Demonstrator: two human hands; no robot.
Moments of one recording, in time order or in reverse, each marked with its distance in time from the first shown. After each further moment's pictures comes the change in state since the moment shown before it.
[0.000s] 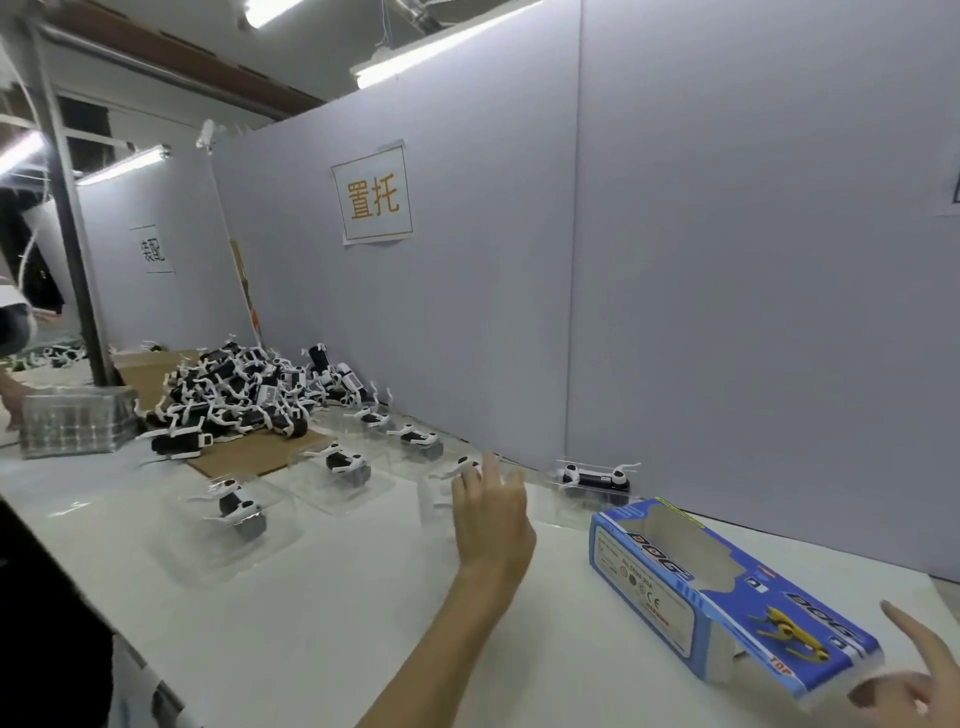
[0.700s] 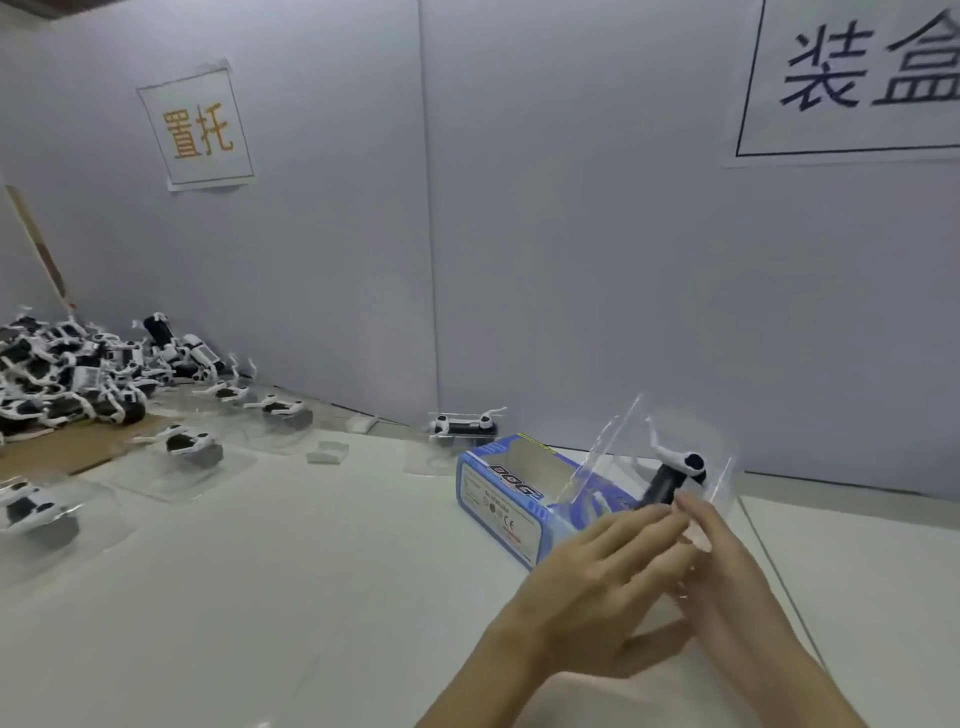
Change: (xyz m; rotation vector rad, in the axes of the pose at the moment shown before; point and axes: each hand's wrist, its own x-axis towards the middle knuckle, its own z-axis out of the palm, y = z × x) left_hand -0.102 0.166 -0.005 -0.809 0.320 1.112; right_hand -0.026 -0.066 -0.019 0.688 -0.256 0.370
